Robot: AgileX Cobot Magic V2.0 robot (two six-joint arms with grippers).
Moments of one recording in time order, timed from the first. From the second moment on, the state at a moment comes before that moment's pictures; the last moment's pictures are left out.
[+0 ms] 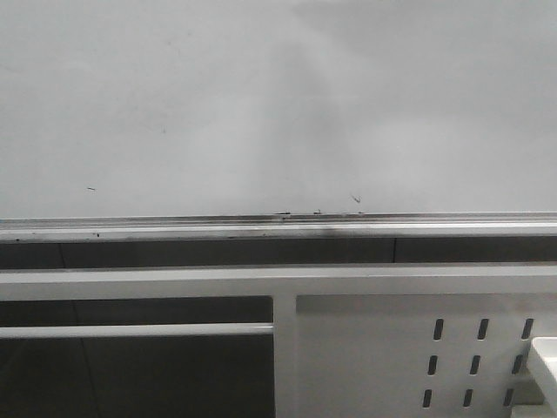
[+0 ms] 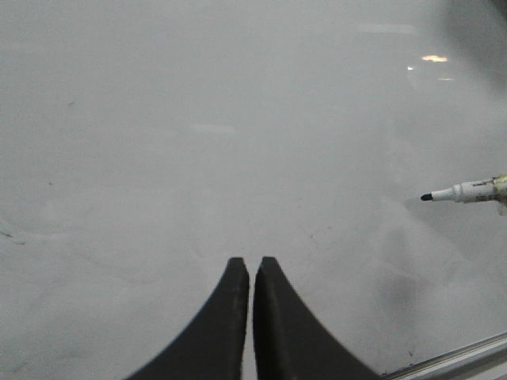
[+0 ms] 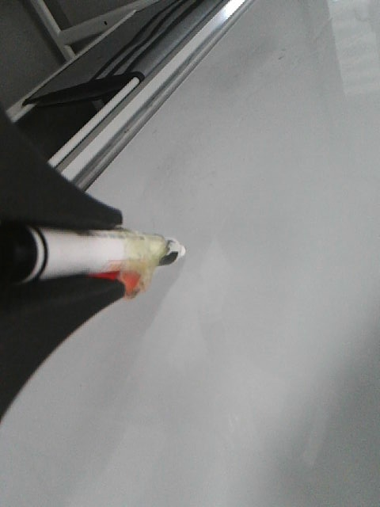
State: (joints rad) left arm -0.80 0.82 -0.07 -0.35 -0.88 0.12; right arm 0.58 0.82 -0.64 0.23 0.07 -0.33
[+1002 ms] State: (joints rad) left arm -0.80 0.82 -0.07 -0.33 -0.88 0.12; right arm 0.56 1.03 -0.64 0.23 0.13 -0.33
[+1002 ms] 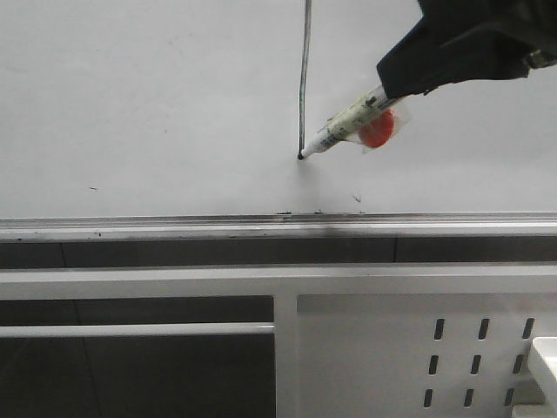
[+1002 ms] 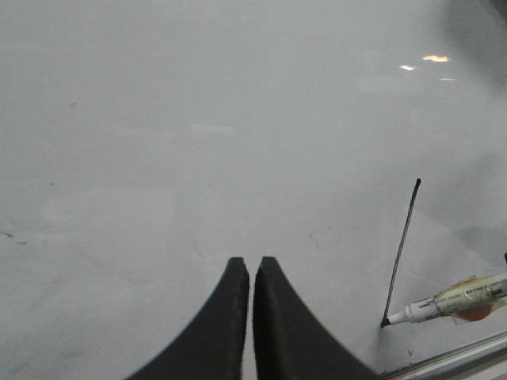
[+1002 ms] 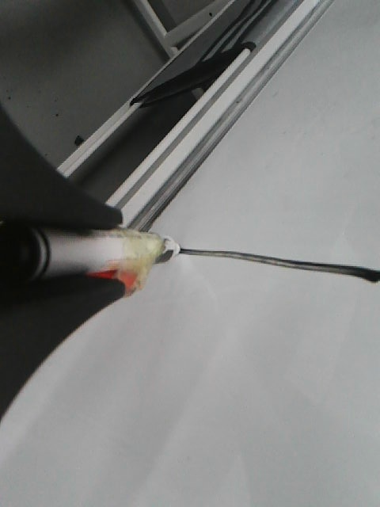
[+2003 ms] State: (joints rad) left arm -0.80 1.31 -0.21 0.29 -0.88 0.14; right arm 0.74 1.14 -0.91 0.21 0.60 -0.34
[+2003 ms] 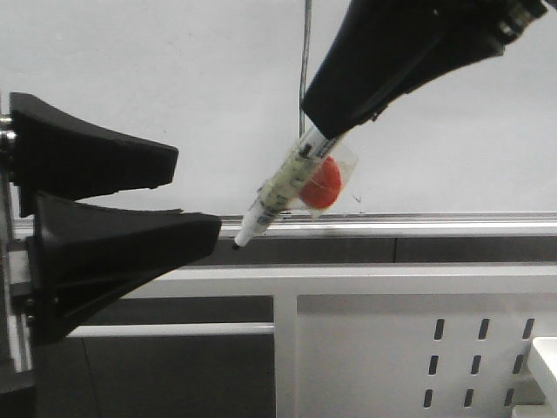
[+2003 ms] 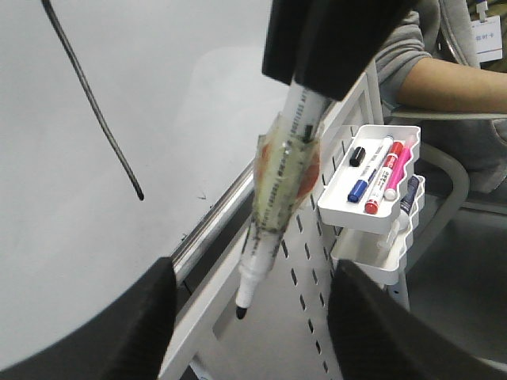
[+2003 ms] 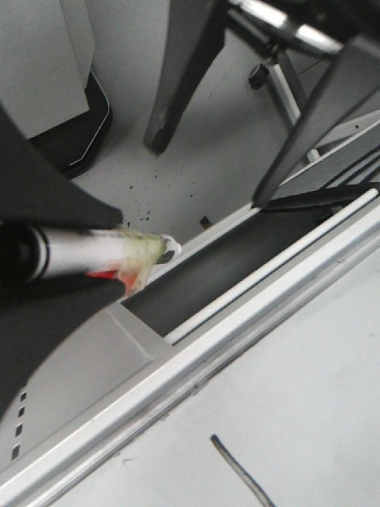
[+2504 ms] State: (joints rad) left arm -0.80 1.37 -0.24 0.30 -0.91 0.15; right arm 0.80 1.15 -0.93 0.22 0.61 -0.34
